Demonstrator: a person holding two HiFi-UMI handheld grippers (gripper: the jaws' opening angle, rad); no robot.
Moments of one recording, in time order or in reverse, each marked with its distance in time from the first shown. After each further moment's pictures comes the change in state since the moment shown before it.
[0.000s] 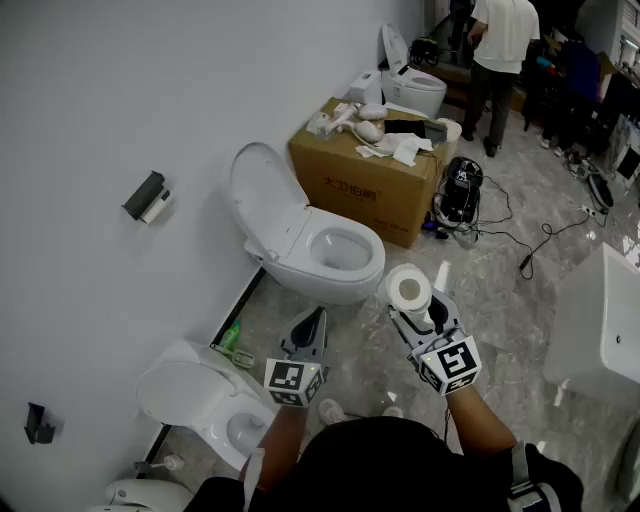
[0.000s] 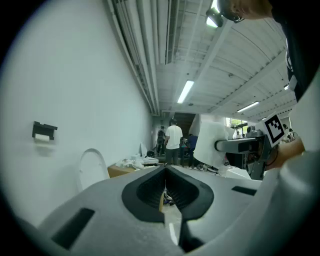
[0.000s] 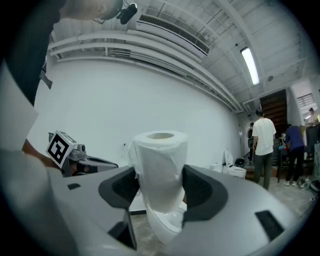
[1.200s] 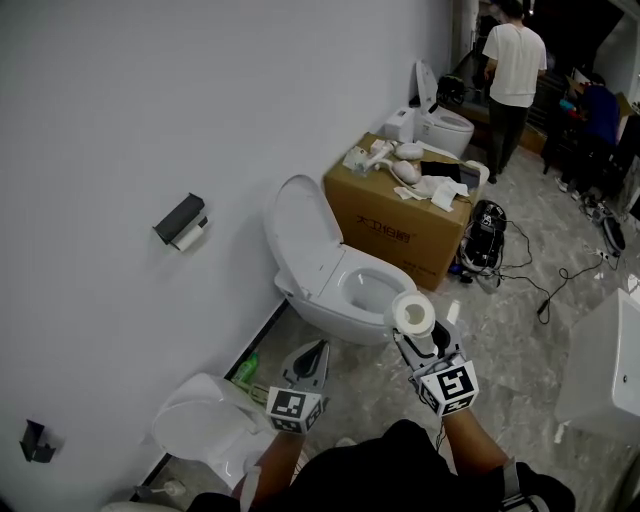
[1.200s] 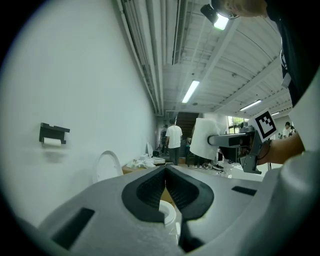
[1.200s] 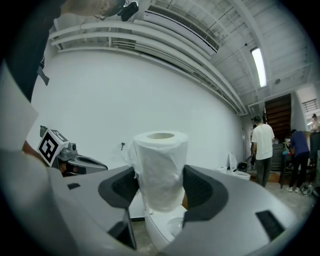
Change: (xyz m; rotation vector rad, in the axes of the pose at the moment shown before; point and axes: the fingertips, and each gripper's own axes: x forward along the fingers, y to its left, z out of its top) left arm -0.015 0.157 -0.003 0.008 0.007 0.022; right arm 0.150 0.058 0.014 -0.047 0.001 -0.013
